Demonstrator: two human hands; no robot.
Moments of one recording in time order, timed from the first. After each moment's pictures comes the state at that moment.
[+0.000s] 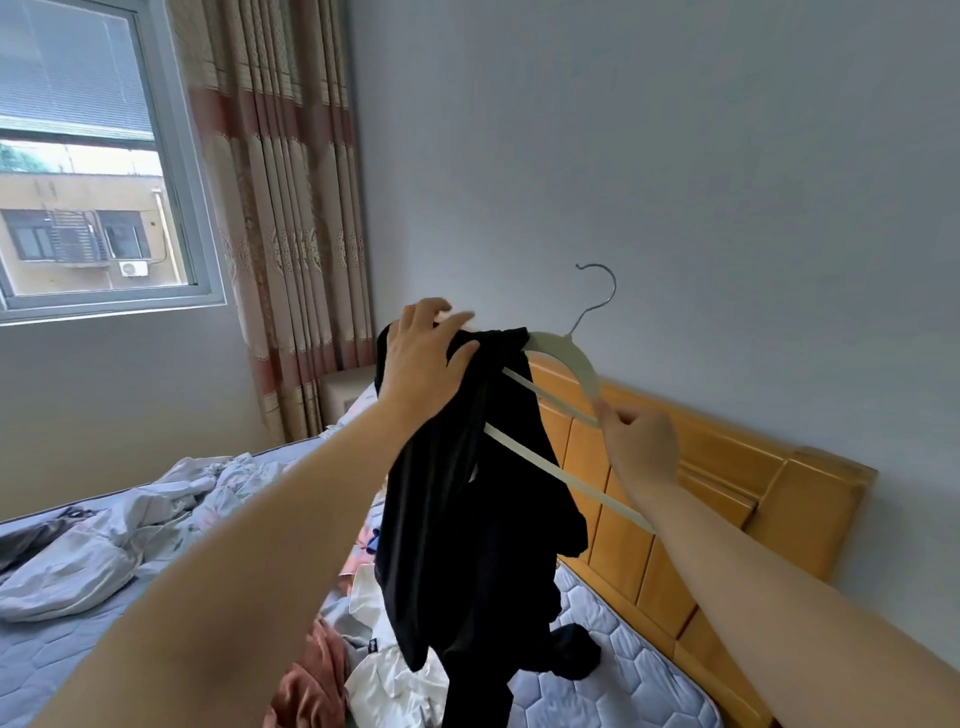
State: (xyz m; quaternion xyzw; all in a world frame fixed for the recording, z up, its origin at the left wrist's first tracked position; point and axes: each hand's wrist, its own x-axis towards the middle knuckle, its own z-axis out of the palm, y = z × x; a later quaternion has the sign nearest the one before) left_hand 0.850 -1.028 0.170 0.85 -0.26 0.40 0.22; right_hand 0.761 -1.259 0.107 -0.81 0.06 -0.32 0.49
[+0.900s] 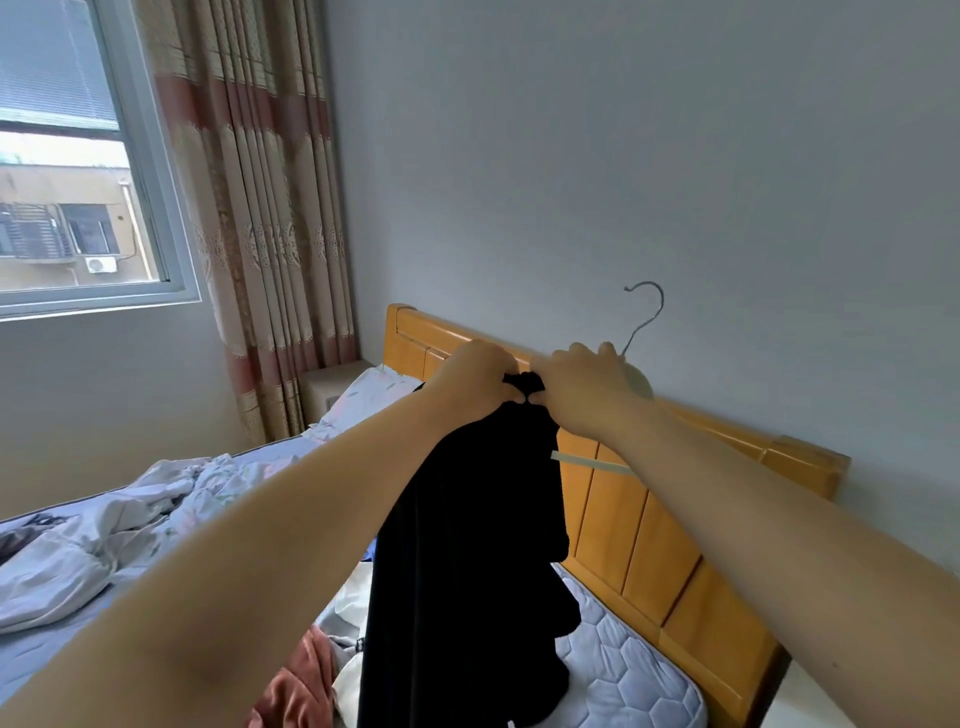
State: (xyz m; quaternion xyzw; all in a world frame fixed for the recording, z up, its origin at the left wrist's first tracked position) left_hand 0.827 -1.085 0.185 0.93 -0.31 0.17 0.14; right_hand 0.771 -1.227 0.181 -0.96 -0.06 -0.25 -0.10
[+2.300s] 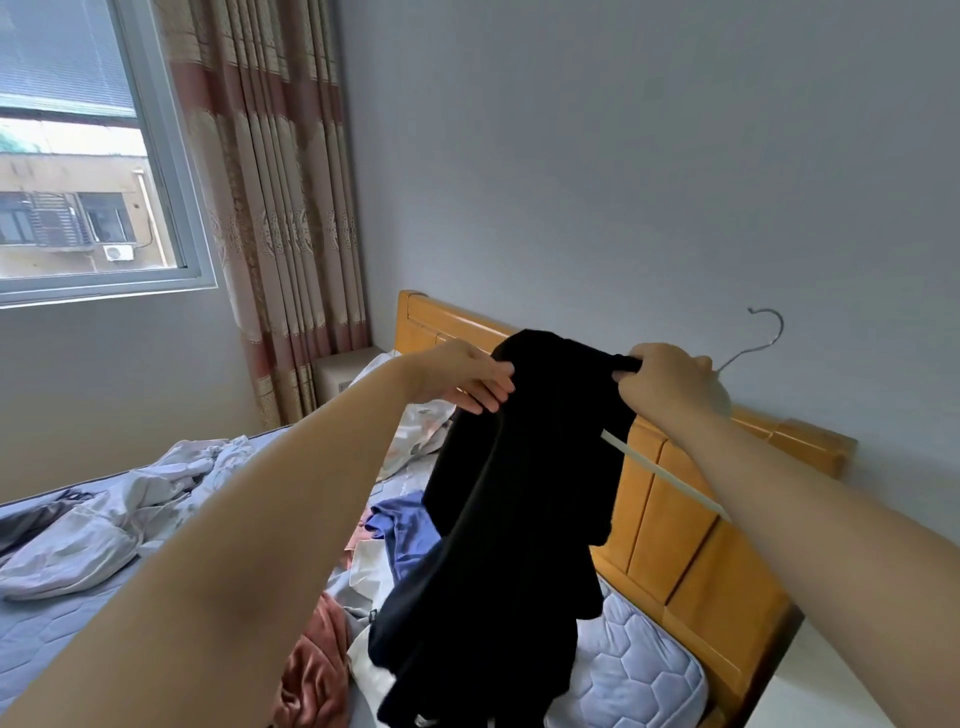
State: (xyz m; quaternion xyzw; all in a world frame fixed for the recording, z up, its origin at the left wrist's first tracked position) left_hand 0.840 -1.044 0.174 0.83 -0.27 -0.18 0.46; right_hand 0.731 -1.281 0.165 -0.95 0.12 -0.24 0.16
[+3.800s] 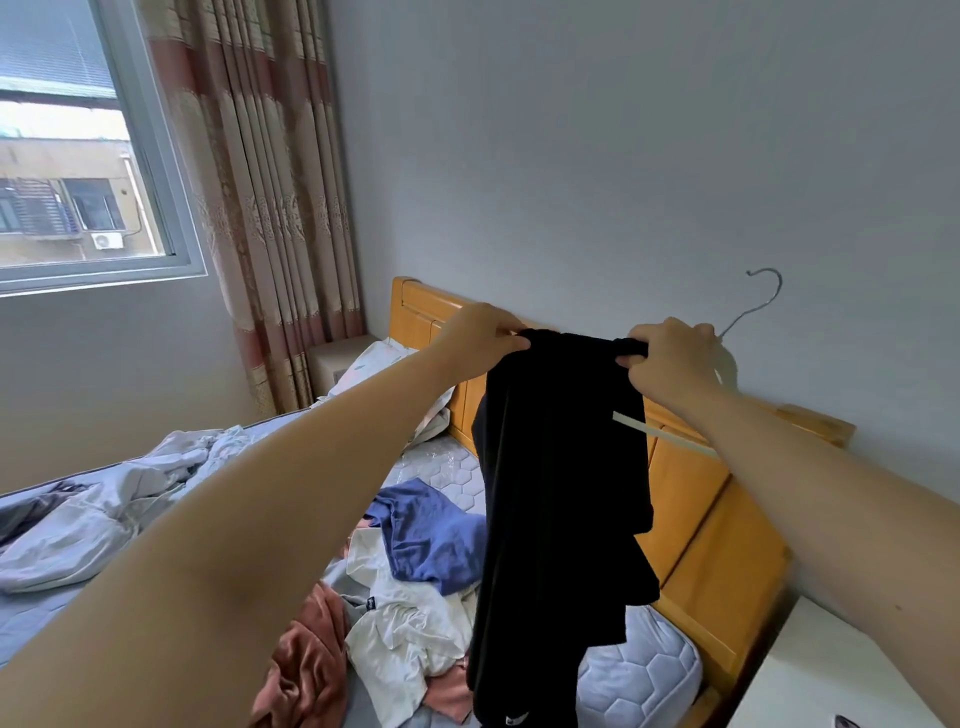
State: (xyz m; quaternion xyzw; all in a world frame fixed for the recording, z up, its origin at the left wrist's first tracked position) left_hand 0.856 -1.082 0.168 0.88 -0.33 0.15 0.30; right_hand 0.748 -1.303 0.160 -0.94 0.07 -0.31 0.10
